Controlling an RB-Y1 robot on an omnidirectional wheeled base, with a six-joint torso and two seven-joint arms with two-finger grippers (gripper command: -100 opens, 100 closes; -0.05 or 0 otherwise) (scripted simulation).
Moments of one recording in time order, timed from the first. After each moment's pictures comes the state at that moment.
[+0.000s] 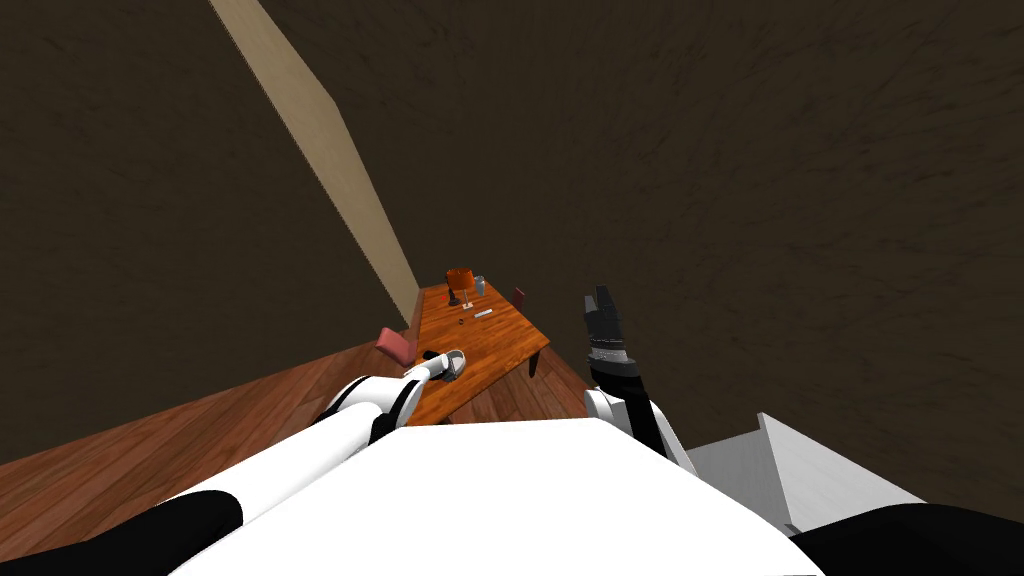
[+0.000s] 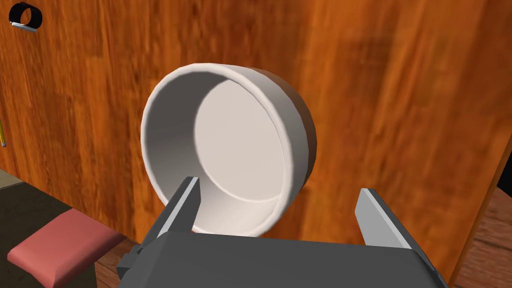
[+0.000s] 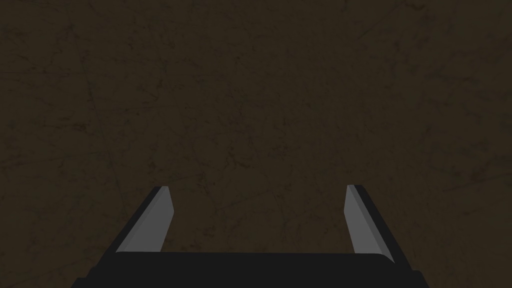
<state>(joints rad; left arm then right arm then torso) -0.64 0.31 0.04 -0.16 0.56 0.40 0.13 0.48 0.00 0.04 -2.35 0.10 -0.43 0.15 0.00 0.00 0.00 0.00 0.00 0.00</state>
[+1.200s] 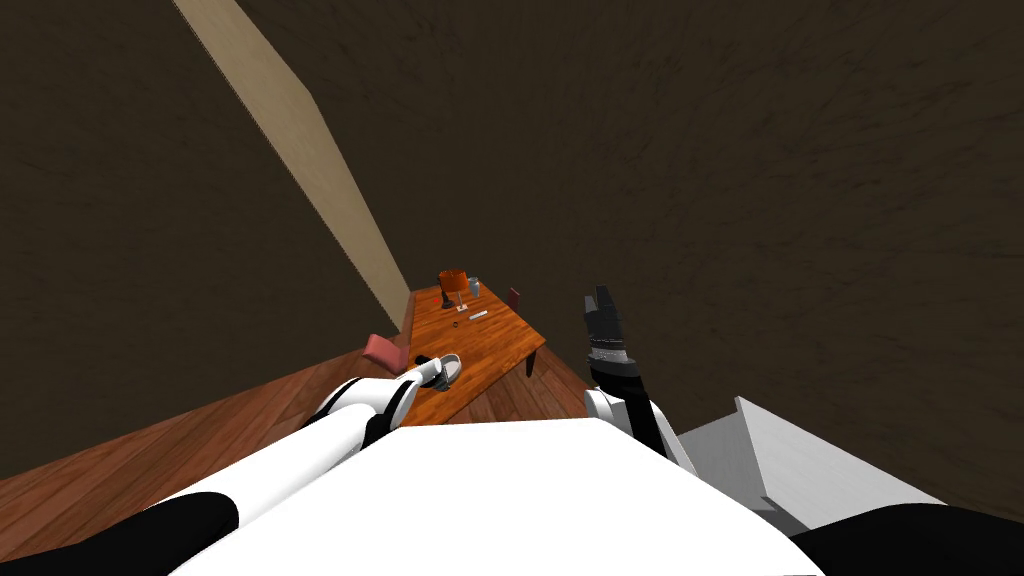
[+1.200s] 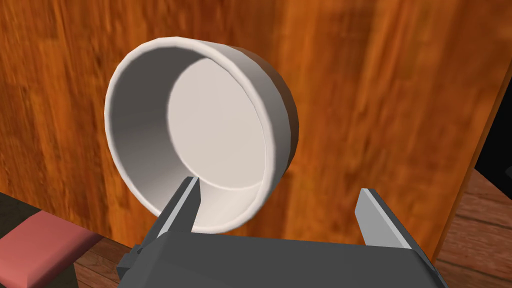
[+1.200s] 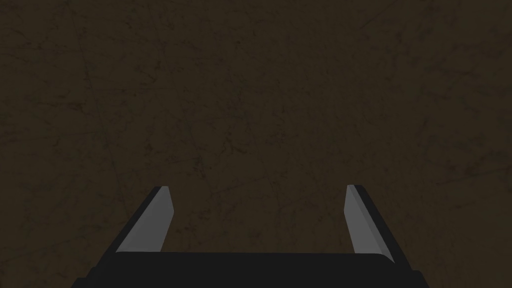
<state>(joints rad) -0.63 0.35 0.05 -0.10 0.59 0.46 0.11 0.48 0.00 0.04 -2.35 0.10 -0.43 0.15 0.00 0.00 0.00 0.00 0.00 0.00</state>
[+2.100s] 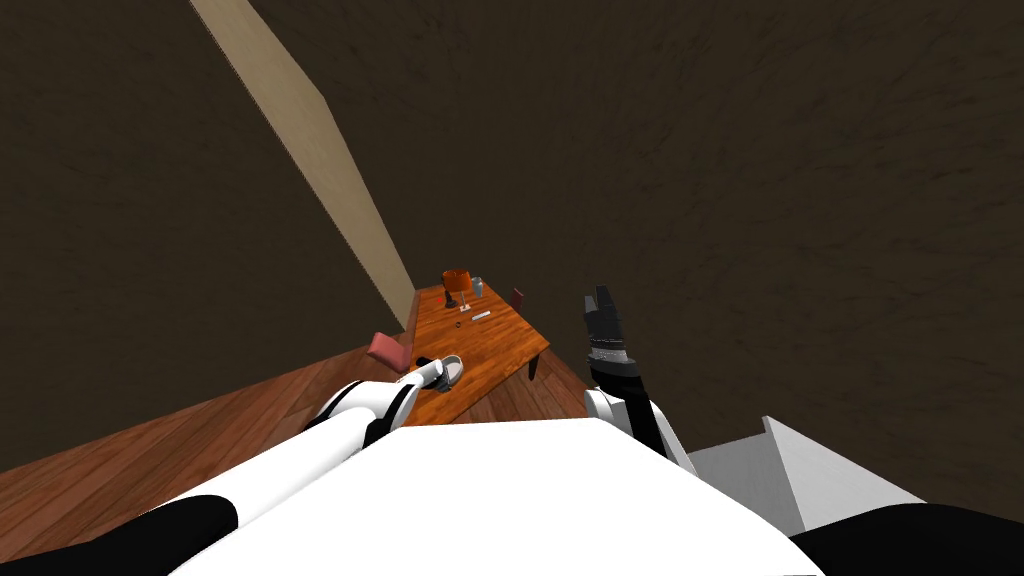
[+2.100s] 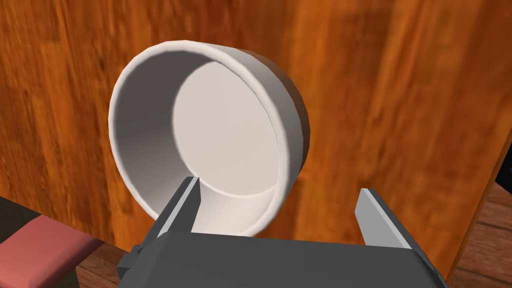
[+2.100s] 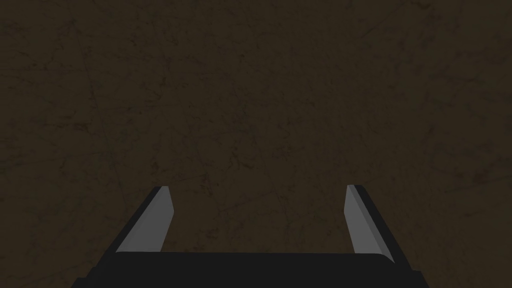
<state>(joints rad) -0.61 0.34 0.04 -0.13 0.61 0.46 0.08 0.48 0.00 0.04 -2.35 0.10 -0.43 0.15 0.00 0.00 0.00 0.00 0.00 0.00</state>
